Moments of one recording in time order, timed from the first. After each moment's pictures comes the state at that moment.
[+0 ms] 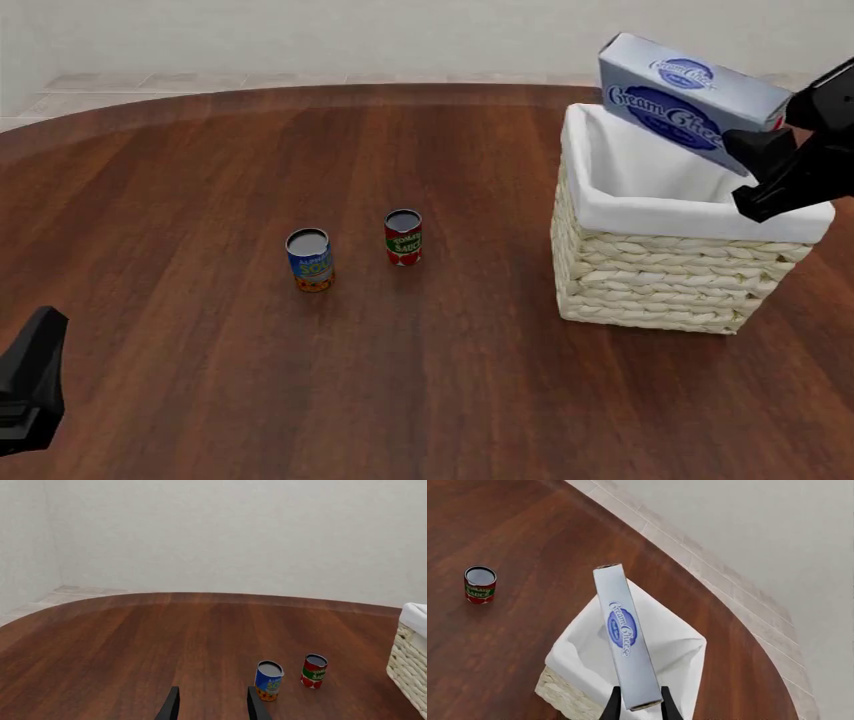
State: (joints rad) left arm 0.03 0.00 -0.02 -0.04 -0.07; right arm 0.10 0.91 -0.84 0.34 -0.55
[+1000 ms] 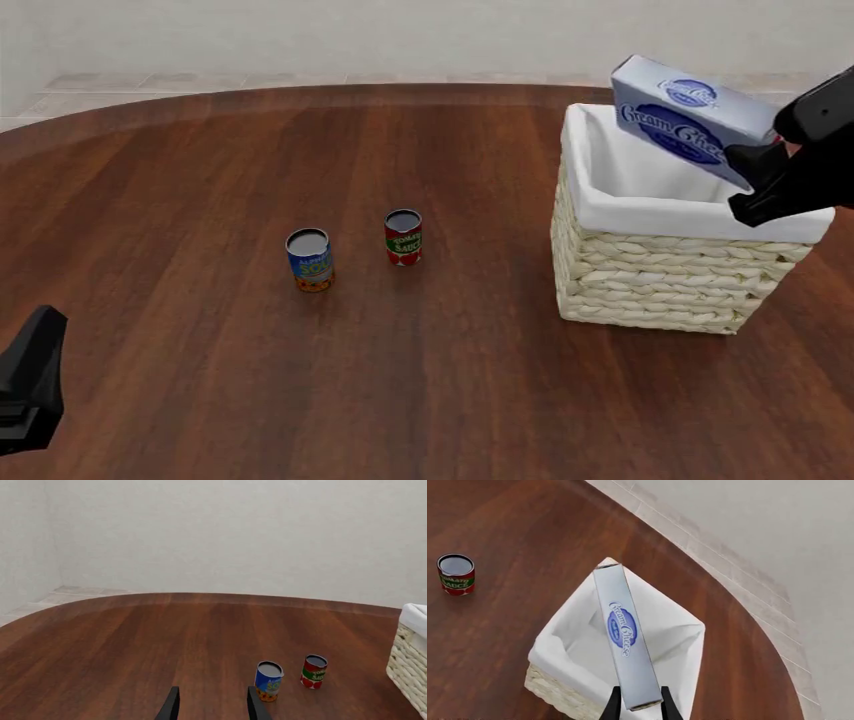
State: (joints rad) left arm 0.03 0.00 -0.02 -0.04 -0.07; right arm 0.04 0.97 -0.81 0.30 -0.55
